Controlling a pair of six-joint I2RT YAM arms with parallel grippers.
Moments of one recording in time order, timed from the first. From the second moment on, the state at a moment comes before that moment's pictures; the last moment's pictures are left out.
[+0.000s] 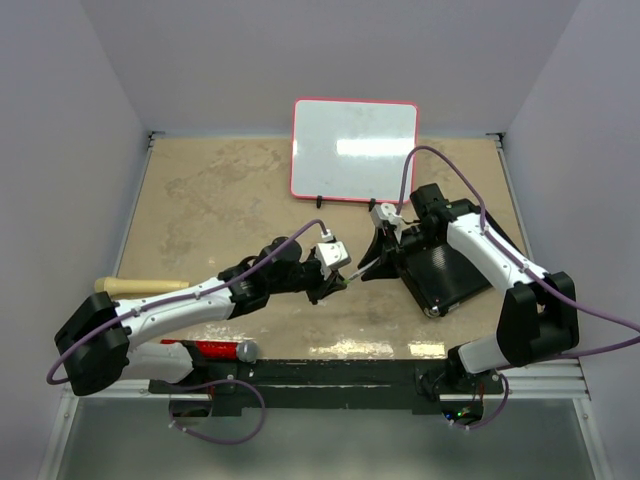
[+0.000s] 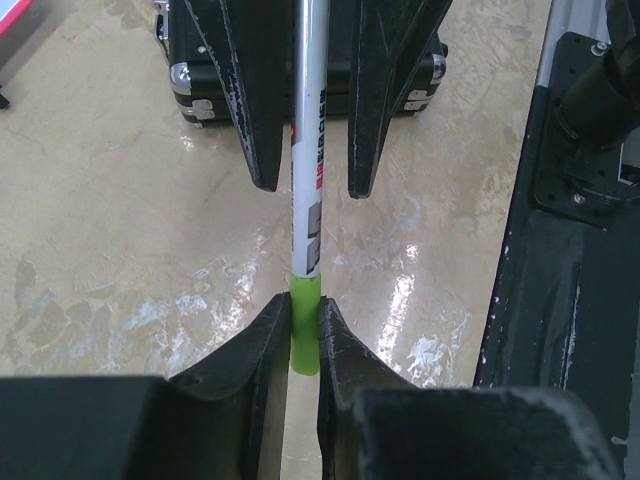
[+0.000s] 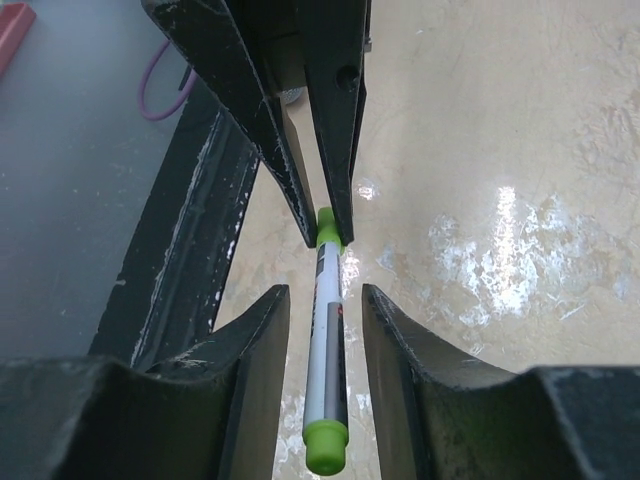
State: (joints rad) left arm -0.95 1.25 0.71 0.13 0.27 0.04; right arm 0.30 1.45 1.08 -0.99 -1.27 -1.13
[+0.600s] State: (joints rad) left arm -0.94 1.25 0.70 0.17 0.29 0.01; right arm 0.30 1.47 1.07 -0.98 -1.30 -1.09
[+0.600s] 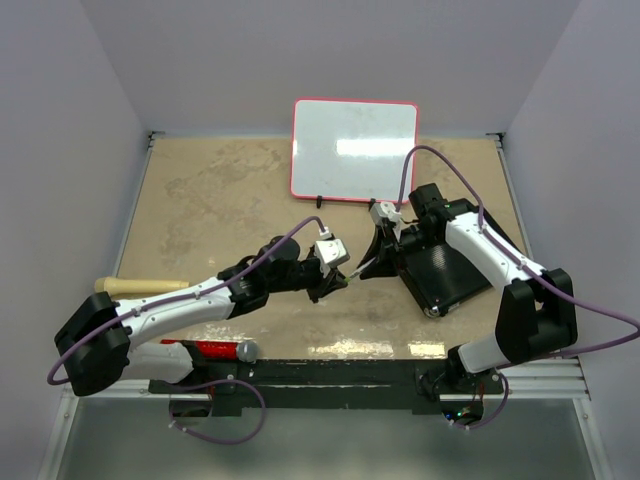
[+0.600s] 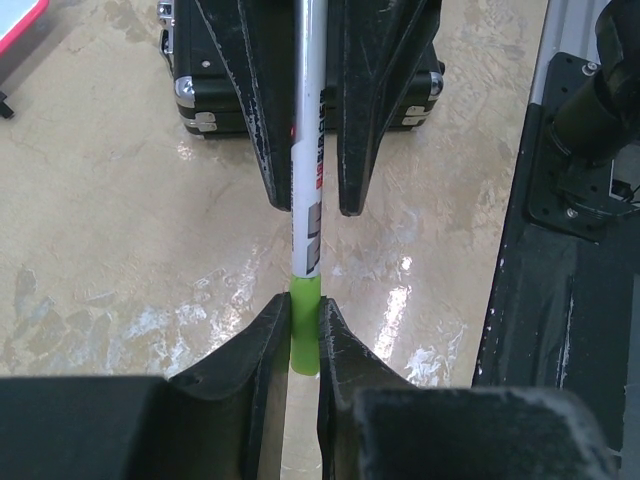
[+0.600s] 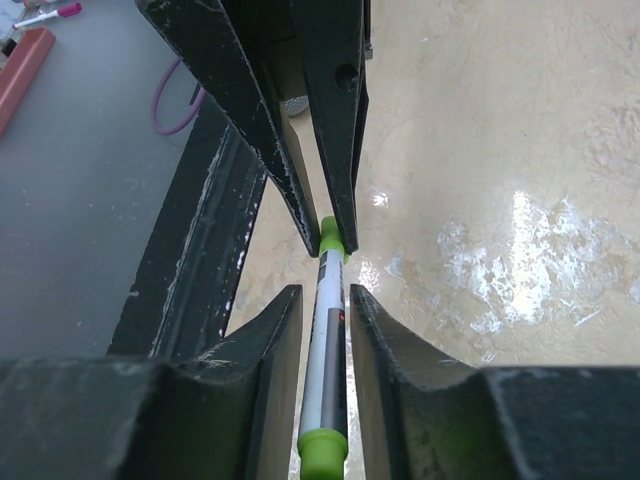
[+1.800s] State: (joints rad) left arm -0.83 1.19 0.65 -0.09 0.23 0.39; right arm 0.07 1.54 1.41 -1.23 -1.29 -1.26
